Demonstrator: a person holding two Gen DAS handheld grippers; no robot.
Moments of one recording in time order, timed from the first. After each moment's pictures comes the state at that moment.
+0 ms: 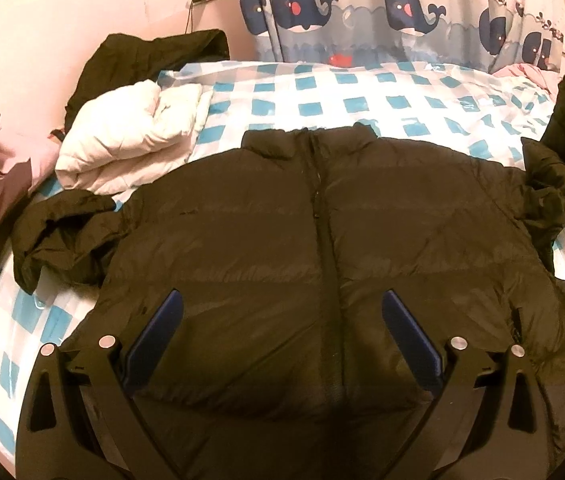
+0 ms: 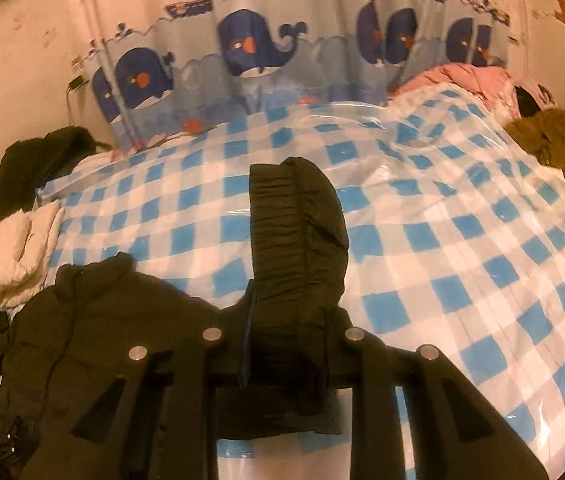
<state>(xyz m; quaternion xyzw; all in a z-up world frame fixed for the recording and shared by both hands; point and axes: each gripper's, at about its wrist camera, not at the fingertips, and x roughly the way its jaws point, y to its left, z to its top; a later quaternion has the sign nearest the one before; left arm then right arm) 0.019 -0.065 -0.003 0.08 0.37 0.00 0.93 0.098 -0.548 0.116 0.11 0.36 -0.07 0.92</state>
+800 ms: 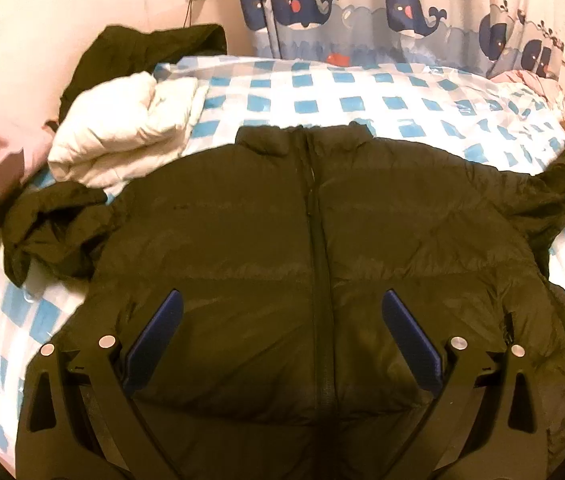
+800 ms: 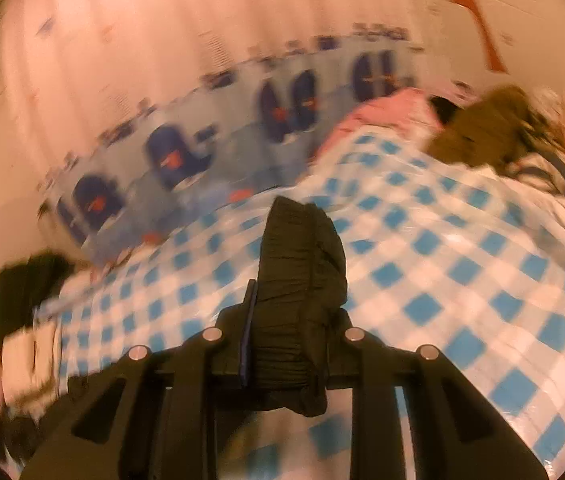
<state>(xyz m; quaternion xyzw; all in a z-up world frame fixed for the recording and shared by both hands) 0.024 -0.062 -0.007 0.05 0.38 -0.01 0.92 0.019 -0.691 0.186 0.23 0.23 -0.16 0.93</state>
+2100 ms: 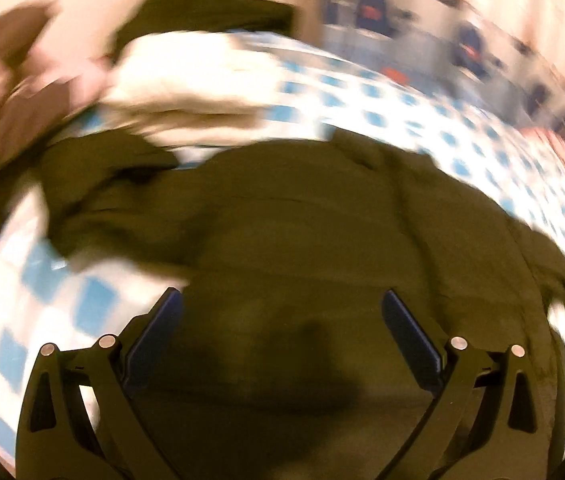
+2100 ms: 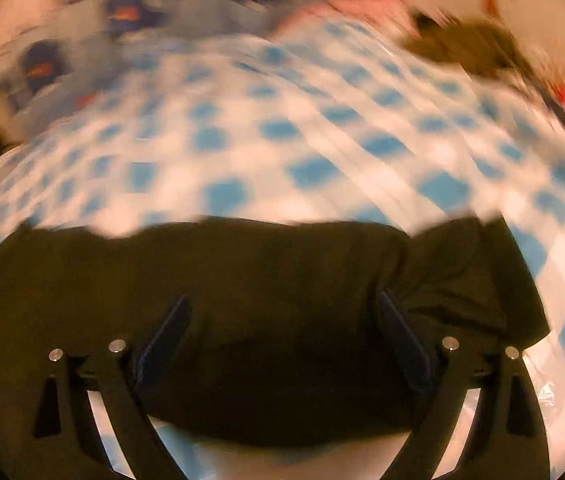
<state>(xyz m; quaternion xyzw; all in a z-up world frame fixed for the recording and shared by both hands) 0.040 0.110 0.007 -0.08 0.40 0.03 0.91 -0.025 -0.589 0.021 0.13 0.40 -0.17 0.89</state>
